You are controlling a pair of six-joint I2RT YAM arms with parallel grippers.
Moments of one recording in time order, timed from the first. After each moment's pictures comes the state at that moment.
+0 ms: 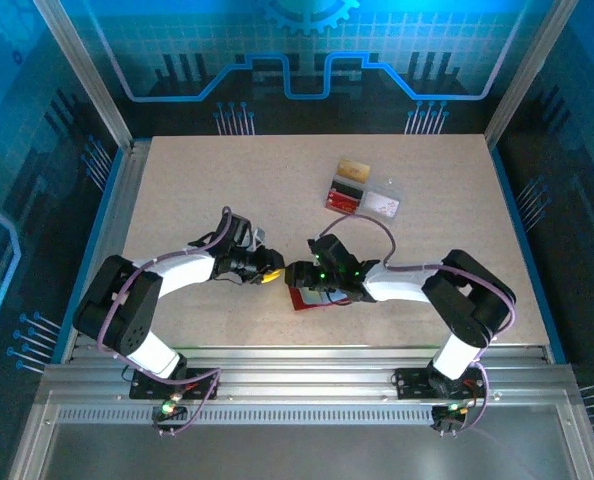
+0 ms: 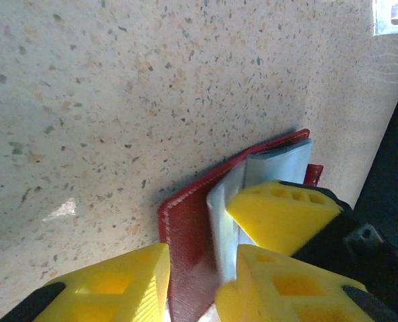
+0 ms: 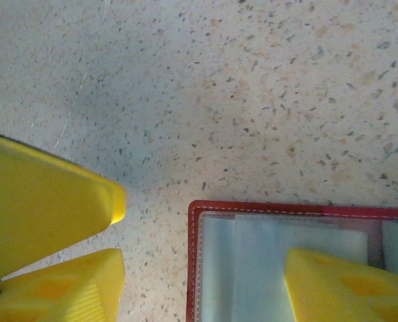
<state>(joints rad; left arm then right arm) -0.38 1.57 0.73 -0.14 0.60 -0.90 0.81 1.67 0.78 0.12 -0.16 0.82</state>
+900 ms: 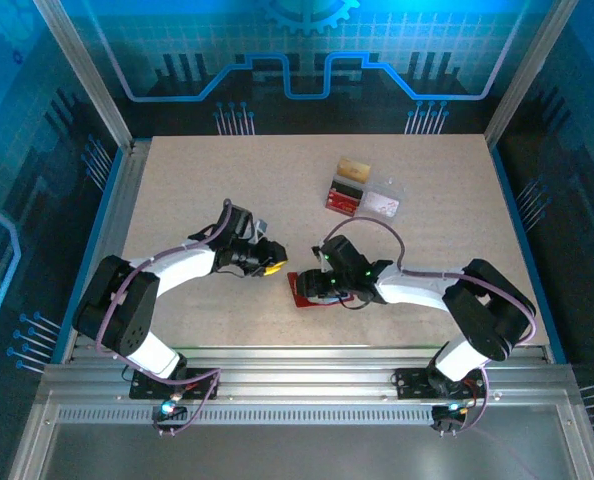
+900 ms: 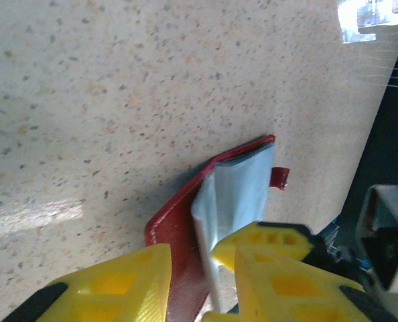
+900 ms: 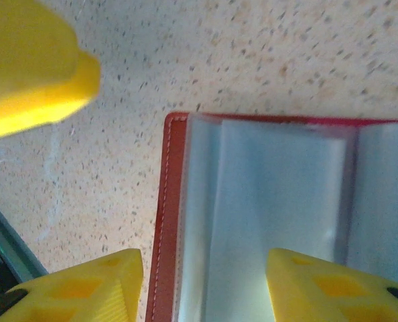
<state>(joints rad) -0.38 1.56 0.82 -0.20 0.60 -0.90 0.79 1.57 0.72 -0.02 -0.27 0.72</state>
